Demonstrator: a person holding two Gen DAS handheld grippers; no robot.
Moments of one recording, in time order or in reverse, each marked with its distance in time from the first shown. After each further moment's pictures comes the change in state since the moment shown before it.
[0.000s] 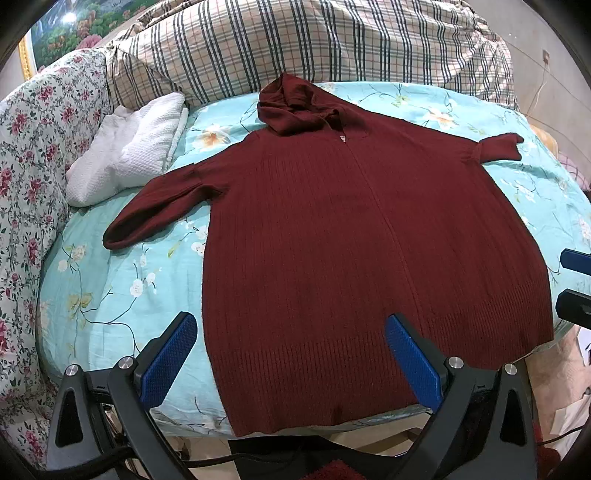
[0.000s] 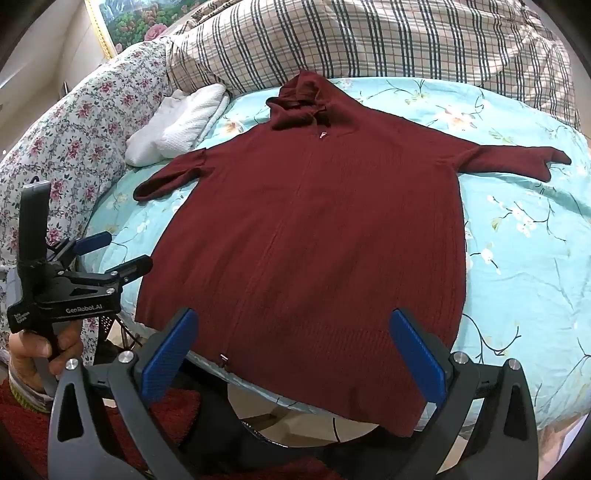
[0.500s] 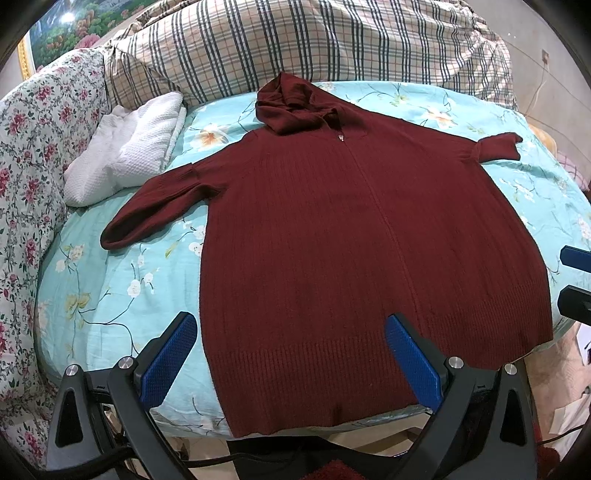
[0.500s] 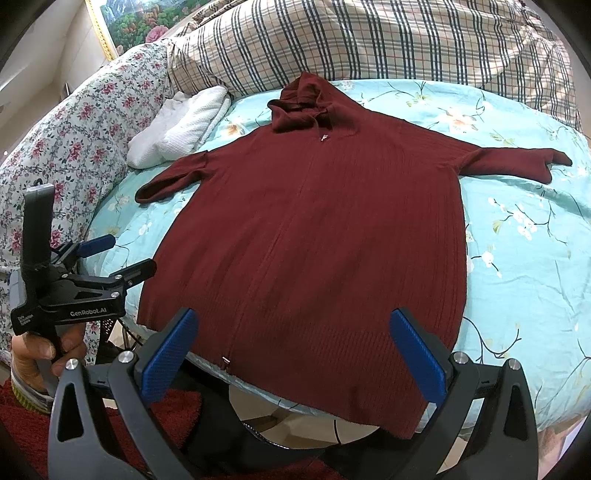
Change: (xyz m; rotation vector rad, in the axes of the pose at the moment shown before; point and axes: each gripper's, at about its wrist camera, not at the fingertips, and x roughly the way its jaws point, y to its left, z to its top) left arm 0.000 -0.001 -0.001 -0.002 -0.002 -0.002; right arm -0.002 0.000 0.001 -0.002 -0.003 0.000
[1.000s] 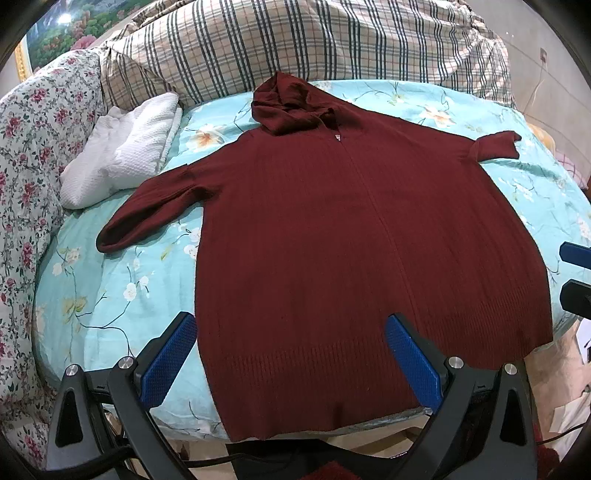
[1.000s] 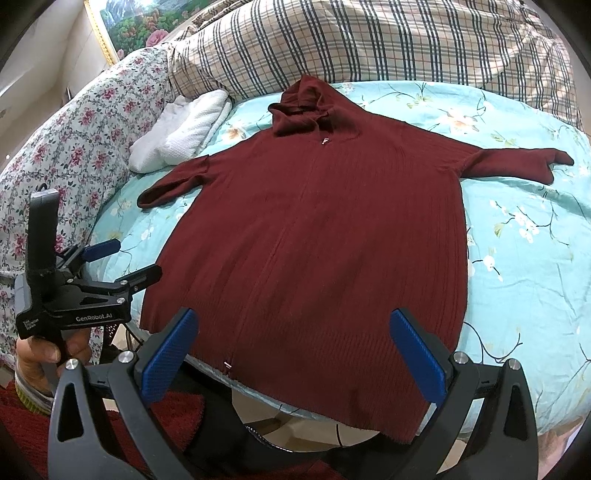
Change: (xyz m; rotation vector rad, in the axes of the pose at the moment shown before) left arm 0.003 -0.013 0.002 0.004 0.006 0.000; right arm 0.000 -0.002 0.005 -0.003 0.022 -0.018
